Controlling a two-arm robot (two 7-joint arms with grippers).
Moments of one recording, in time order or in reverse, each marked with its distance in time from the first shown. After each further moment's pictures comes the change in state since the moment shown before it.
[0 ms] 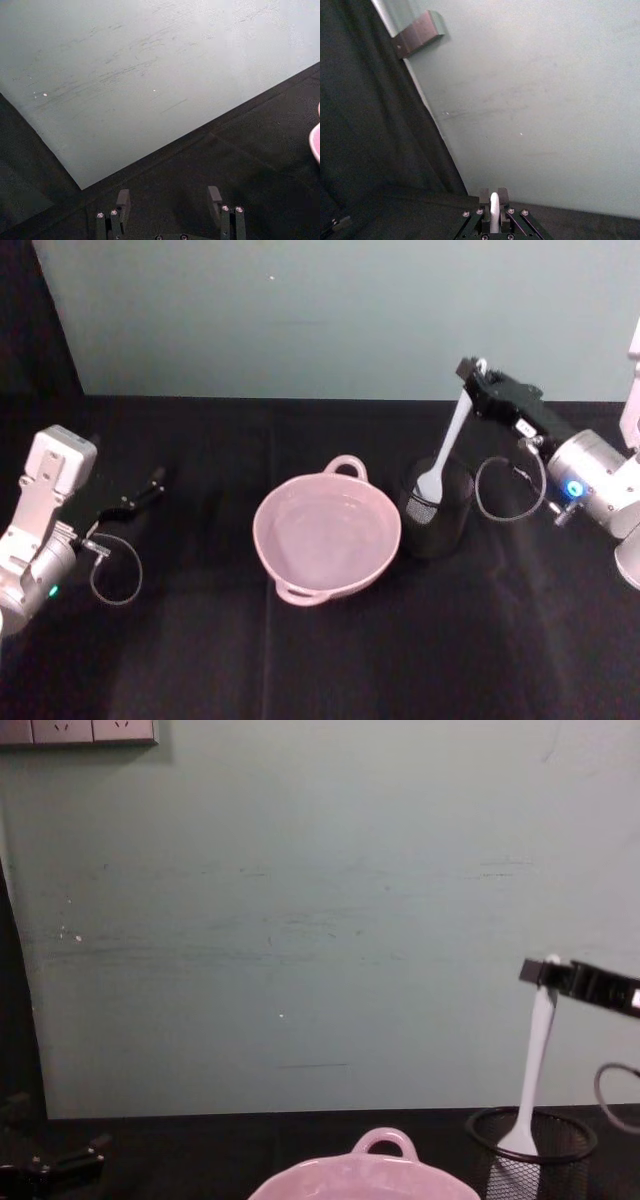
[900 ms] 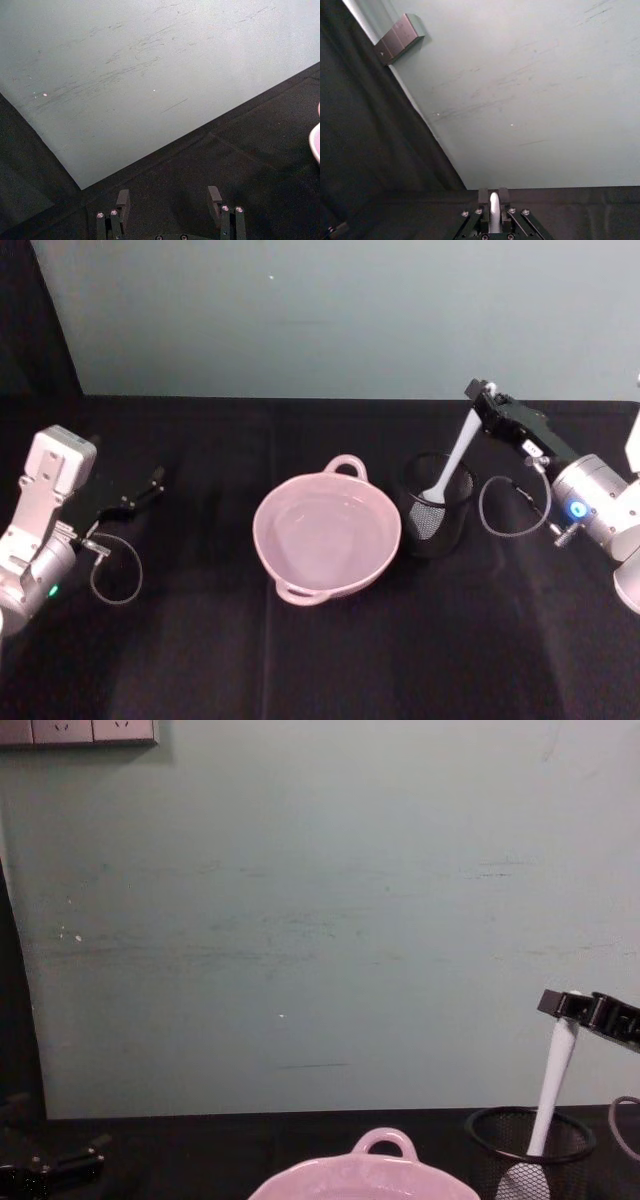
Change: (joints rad) left arm 0.000 0.000 0.000 0.000 0.000 0.000 0.000; right arm -0.042 -0.014 0.021 0.037 0.072 -0.017 -0.008
